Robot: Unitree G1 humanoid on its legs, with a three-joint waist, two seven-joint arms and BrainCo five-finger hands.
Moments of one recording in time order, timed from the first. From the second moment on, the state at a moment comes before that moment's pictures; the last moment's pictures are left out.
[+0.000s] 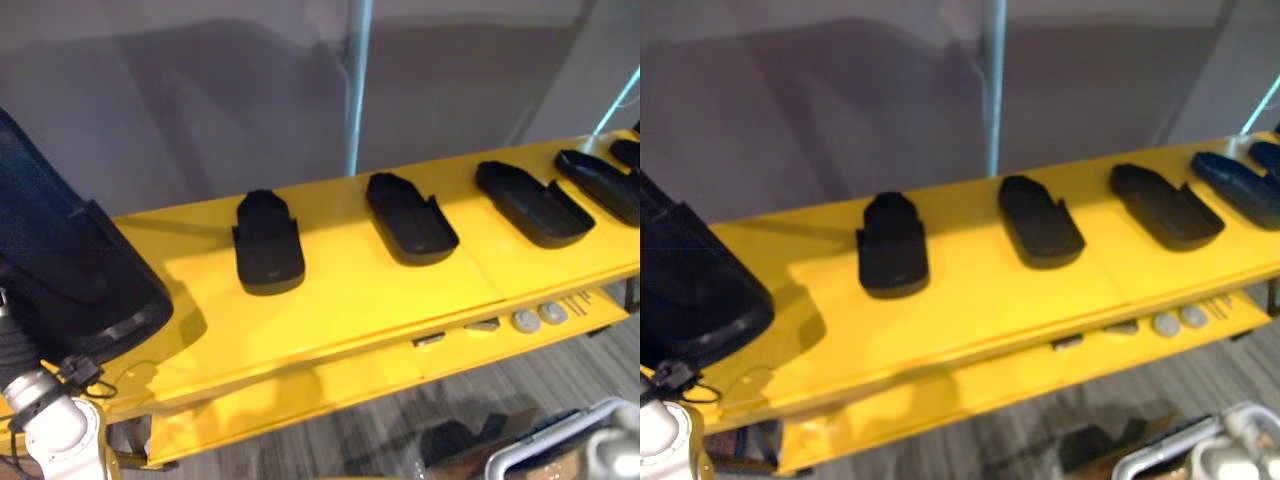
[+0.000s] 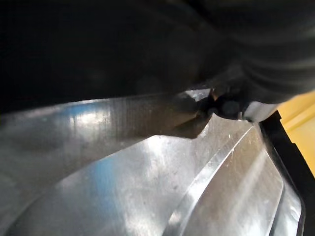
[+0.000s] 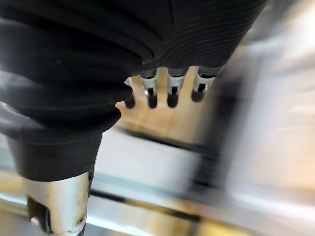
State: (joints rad) left arm 0.19 0.33 0.55 -0.11 -0.09 -0.08 0.31; right arm 0.35 0.01 -0.60 0.46 0.13 -0.10 -0.48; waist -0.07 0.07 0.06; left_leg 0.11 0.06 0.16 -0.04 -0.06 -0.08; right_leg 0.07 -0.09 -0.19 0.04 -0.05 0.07
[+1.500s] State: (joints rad) left arm -0.43 0.97 0.14 0.90 0.17 0.16 -0.19; right arm 0.22 -0.20 -0.57 0.98 0.22 0.00 -0.06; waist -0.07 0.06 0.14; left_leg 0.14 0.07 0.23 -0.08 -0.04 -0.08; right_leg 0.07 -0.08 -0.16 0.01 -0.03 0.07
